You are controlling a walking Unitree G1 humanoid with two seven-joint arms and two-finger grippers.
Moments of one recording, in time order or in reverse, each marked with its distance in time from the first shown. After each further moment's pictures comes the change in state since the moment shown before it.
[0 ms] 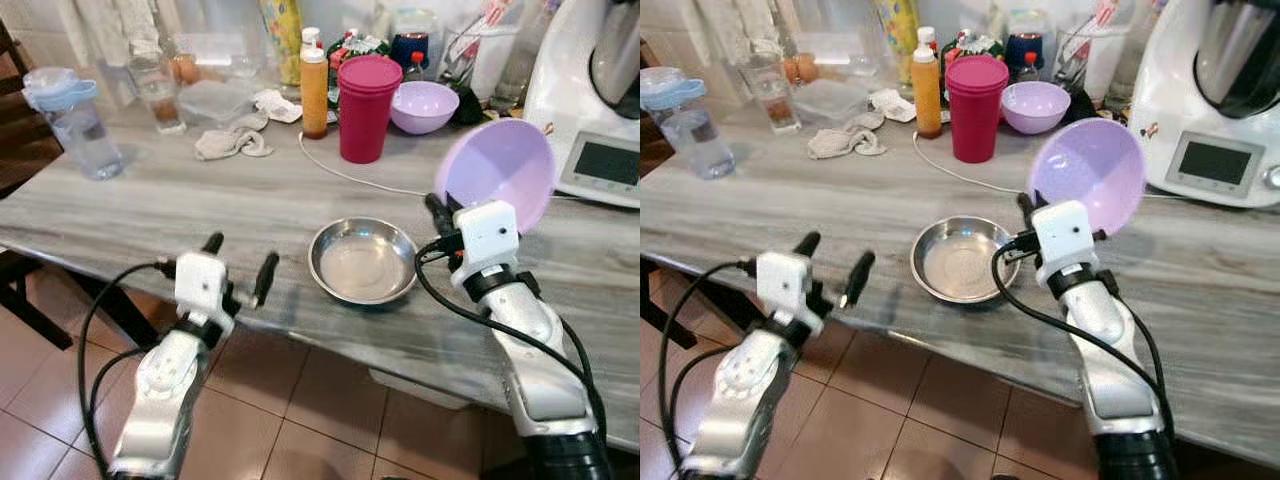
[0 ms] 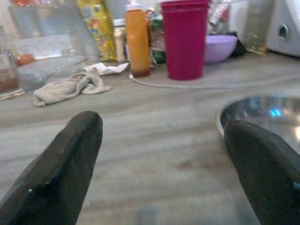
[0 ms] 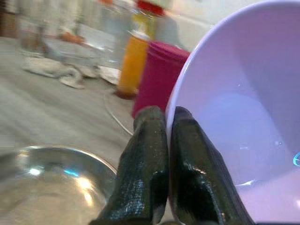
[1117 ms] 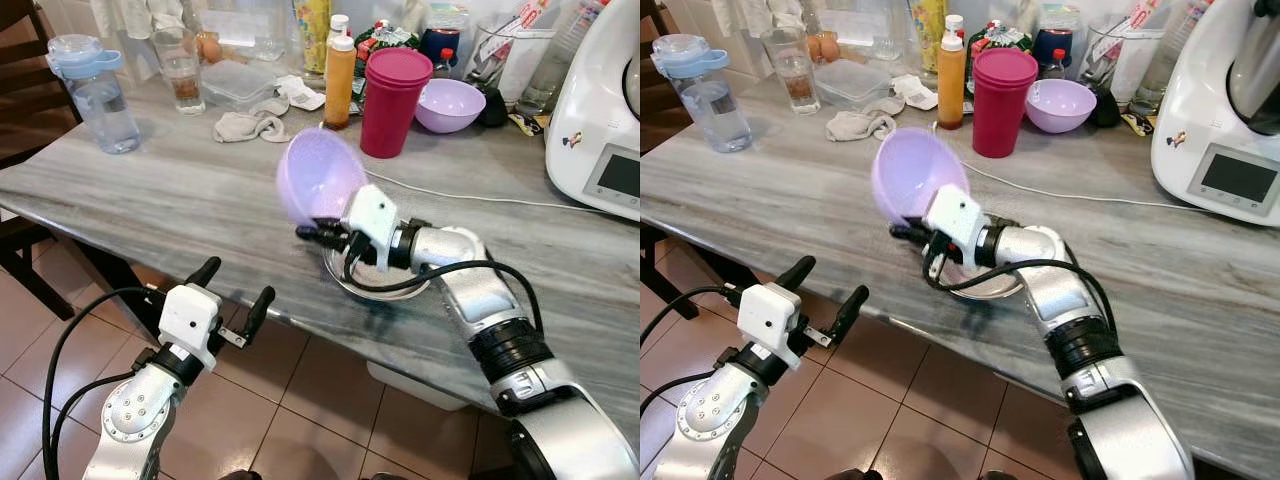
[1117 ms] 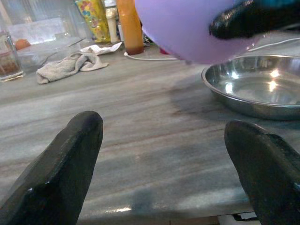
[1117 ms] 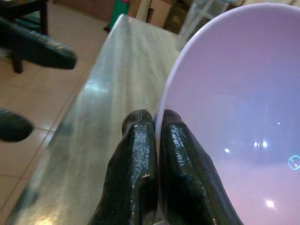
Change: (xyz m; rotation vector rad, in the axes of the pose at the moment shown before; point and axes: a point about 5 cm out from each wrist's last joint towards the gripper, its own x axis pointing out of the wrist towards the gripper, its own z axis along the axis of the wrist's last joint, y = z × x) left arm -0.033 -0.001 0.006 0.065 0.032 -0.100; right arm 0.066 0.064 0.007 -0.023 -0.049 0.901
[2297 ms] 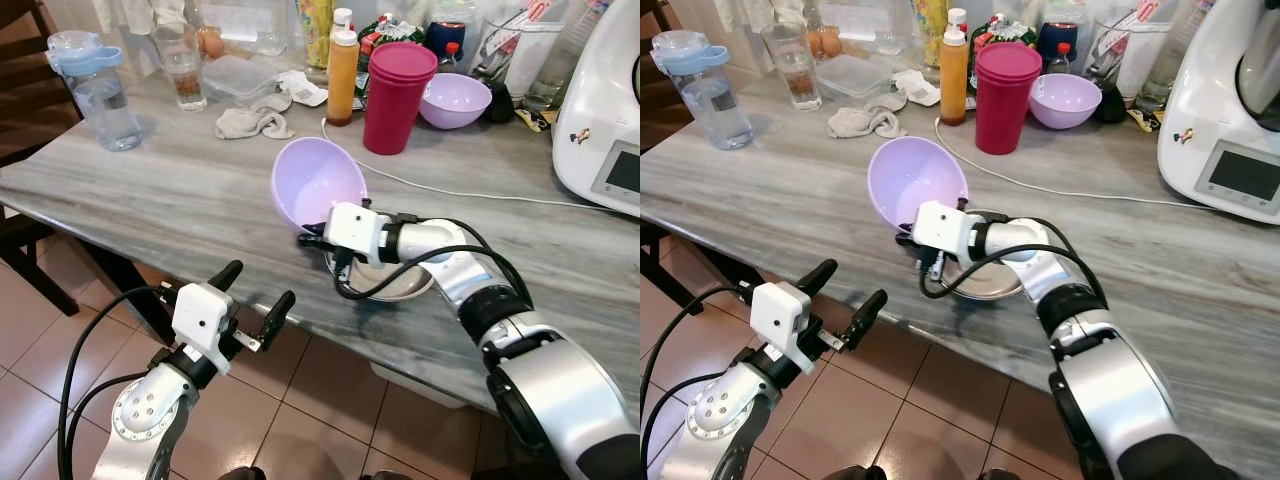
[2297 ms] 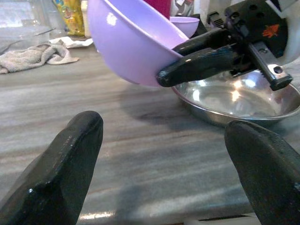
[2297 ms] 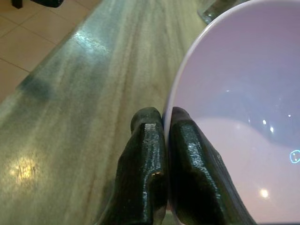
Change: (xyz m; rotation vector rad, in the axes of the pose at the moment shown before) left arm 0.003 -0.016 0.007 -0.121 -0.014 -0.099; right arm 0.015 -0.012 -0.015 -0.236 0.156 0.045
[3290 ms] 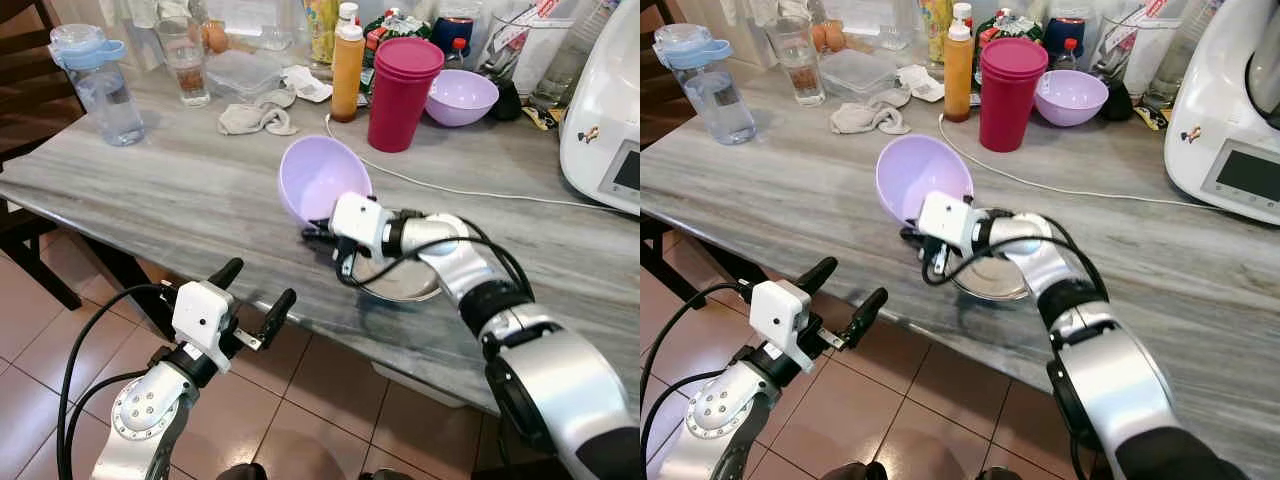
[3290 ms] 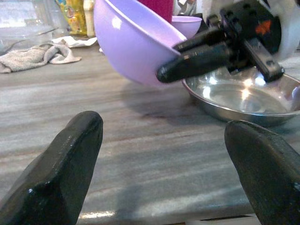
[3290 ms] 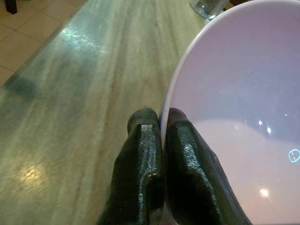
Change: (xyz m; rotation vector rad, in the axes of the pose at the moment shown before) left arm 0.002 0.000 0.002 0.007 -0.002 0.000; right arm -0.004 -0.011 -0.001 0.057 0.018 -0.019
